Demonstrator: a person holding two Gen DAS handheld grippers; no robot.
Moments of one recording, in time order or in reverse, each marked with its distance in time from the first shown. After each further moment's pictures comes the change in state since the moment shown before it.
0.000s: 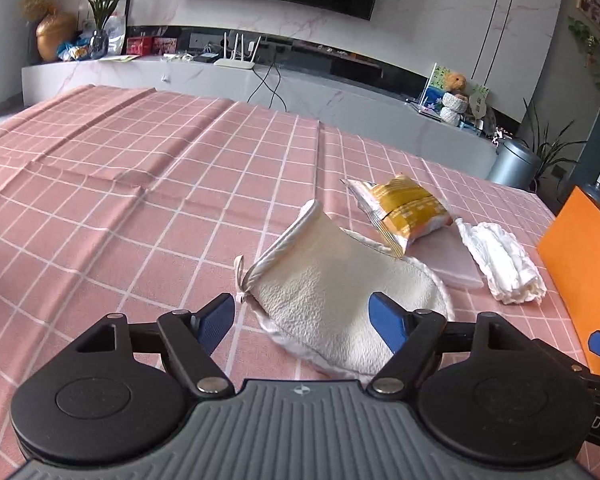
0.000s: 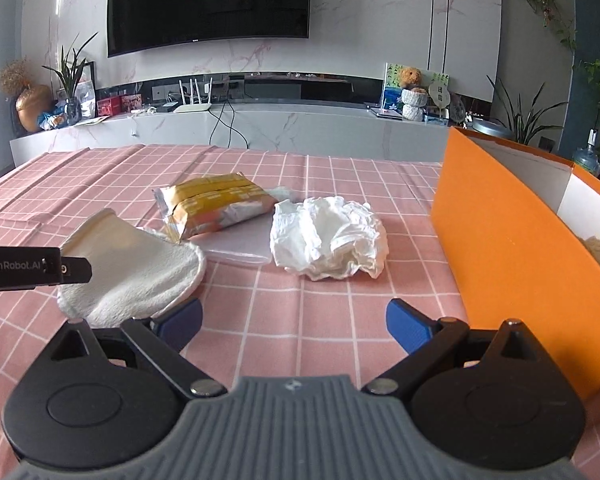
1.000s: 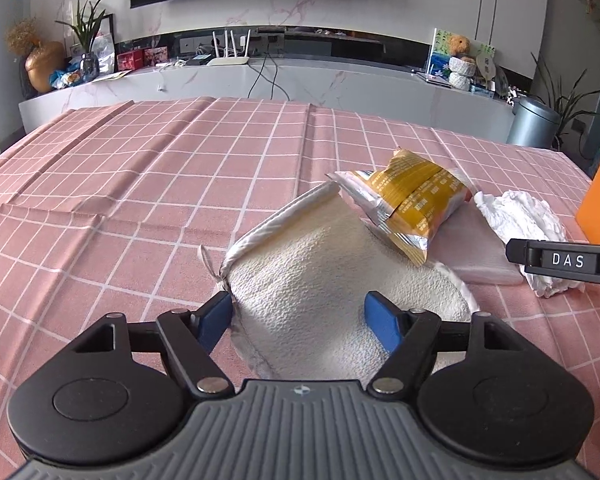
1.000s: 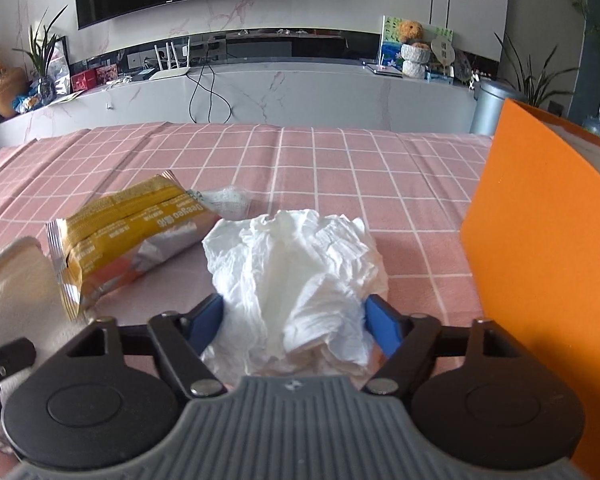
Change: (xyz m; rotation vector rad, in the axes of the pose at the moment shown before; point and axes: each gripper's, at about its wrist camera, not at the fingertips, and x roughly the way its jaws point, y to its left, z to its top) left arm 0.048 -0.042 0.008 0.118 0.048 0.112; right arm 0.128 -0.031 0.053 0.024 0.136 -0.009
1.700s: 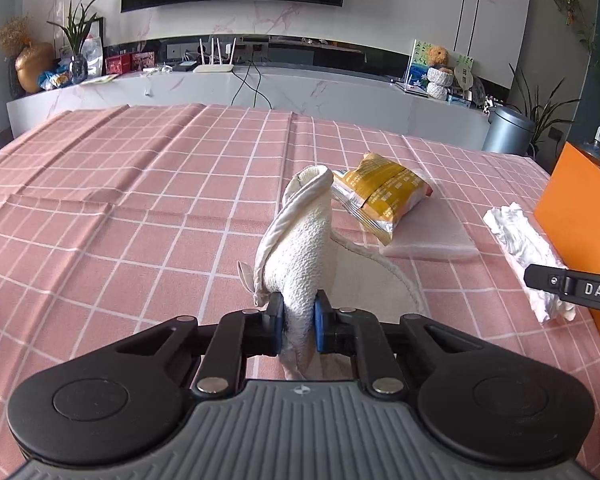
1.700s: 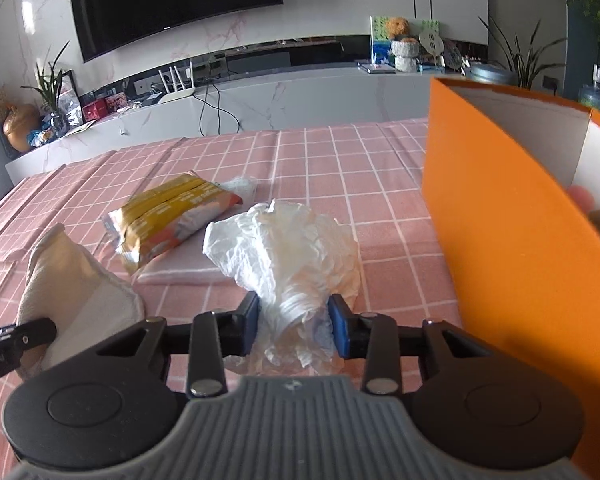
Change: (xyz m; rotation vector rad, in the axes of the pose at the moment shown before) left arm -0.038 0.006 -0.015 -0.005 -0.026 -0.082; right arm -0.081 -0.023 -0.037 0.102 -0.027 0.076
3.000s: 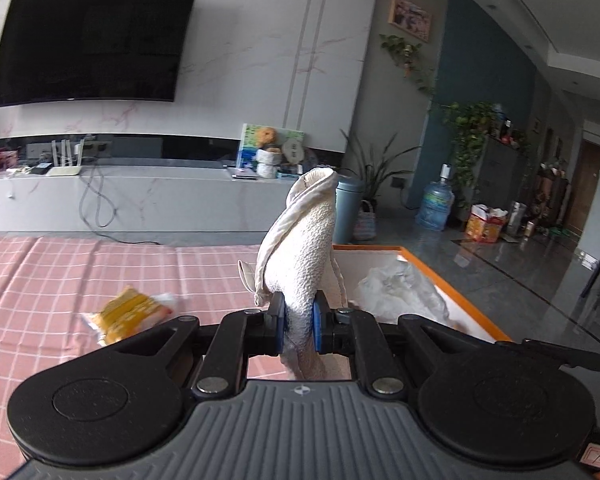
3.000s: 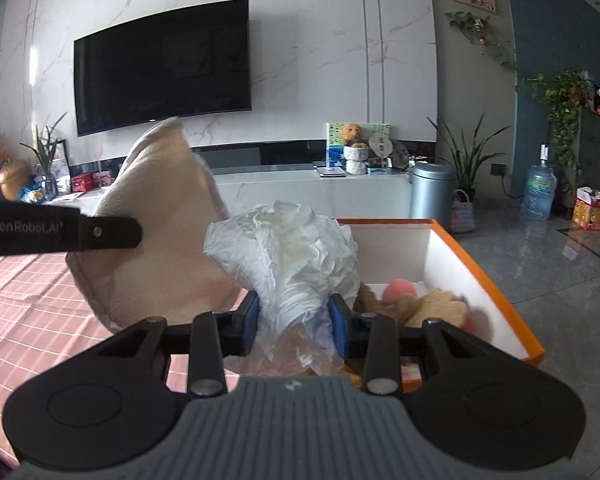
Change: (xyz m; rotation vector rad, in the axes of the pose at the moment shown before) left arm -0.117 -0.139 0.041 0.159 -0.242 -0.400; right arm -0.203 -0.081 -0.012 -0.029 -0.282 -0.108
